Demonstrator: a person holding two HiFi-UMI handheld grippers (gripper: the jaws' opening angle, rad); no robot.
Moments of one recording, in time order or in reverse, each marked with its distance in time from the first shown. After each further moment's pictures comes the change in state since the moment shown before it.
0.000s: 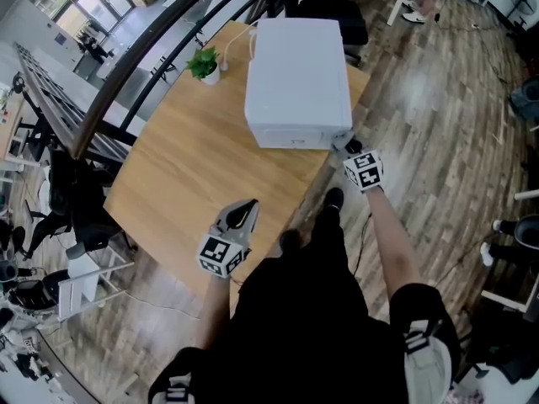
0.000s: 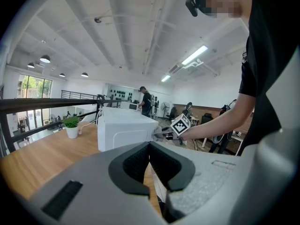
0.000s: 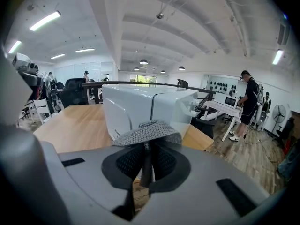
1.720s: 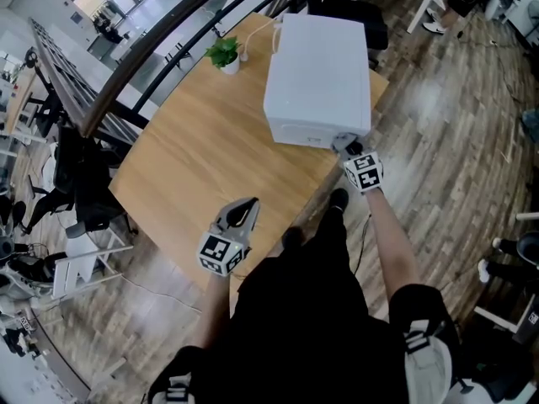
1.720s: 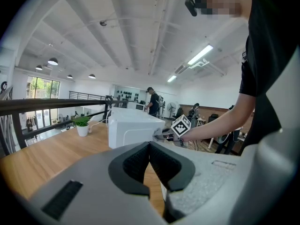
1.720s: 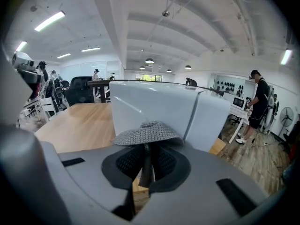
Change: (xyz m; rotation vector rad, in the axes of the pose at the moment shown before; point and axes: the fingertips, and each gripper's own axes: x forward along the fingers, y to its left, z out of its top) left arm -0.030 0.019 -0.009 -0.031 -0.006 0.083; right arm 0.031 0.042 0.009 -0.027 0.016 0.068
